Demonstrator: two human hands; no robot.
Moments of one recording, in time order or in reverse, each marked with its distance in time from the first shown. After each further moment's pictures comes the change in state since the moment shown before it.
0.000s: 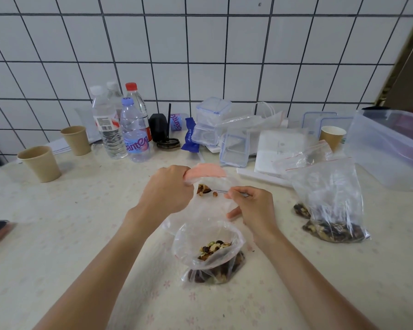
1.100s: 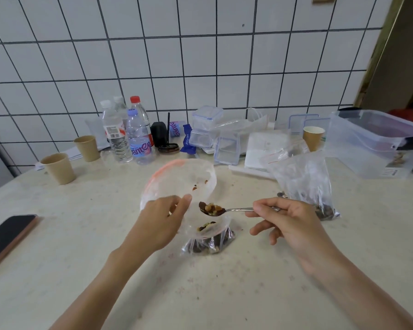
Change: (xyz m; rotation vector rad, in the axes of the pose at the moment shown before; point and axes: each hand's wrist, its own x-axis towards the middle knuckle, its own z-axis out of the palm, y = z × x) left_hand -0.117 -0.007 -0.011 -0.261 -0.025 0.034; right_hand -0.123 -0.037 -0.099 0.174 -0.169 -0.052
